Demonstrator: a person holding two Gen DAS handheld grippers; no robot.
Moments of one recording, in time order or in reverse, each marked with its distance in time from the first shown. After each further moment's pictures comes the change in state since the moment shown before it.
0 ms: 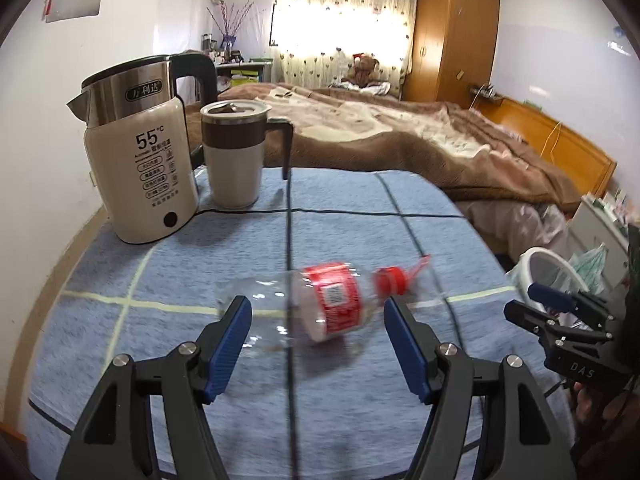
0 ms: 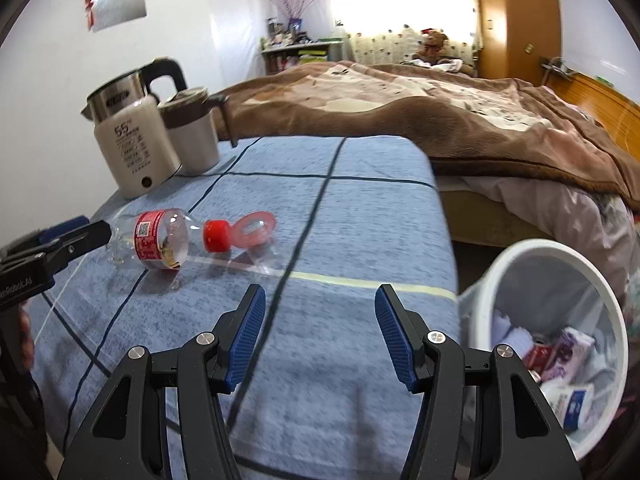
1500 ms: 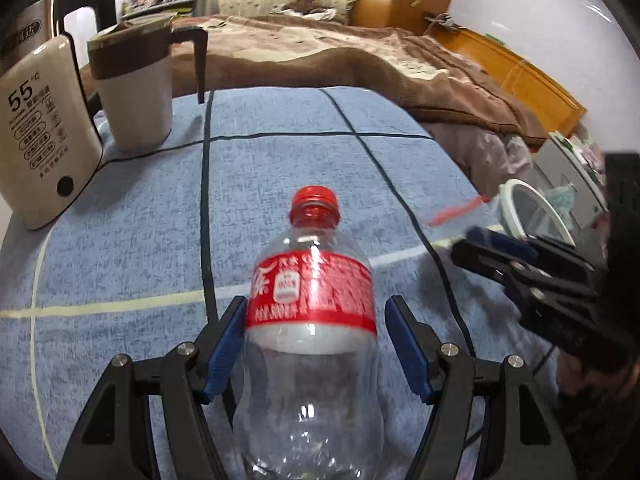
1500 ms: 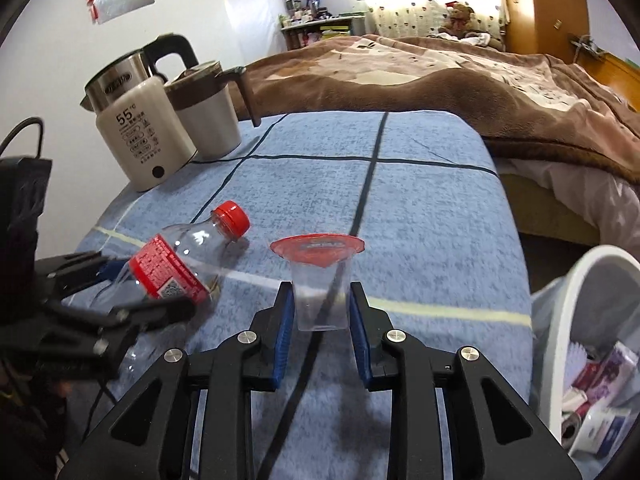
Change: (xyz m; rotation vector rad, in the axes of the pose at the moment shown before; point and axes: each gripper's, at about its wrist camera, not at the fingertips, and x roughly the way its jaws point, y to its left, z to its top) left arm 0.072 -0.023 -0.002 0.086 0.292 -0.192; right arm 0.046 0.005 0.014 0.054 0.080 0.103
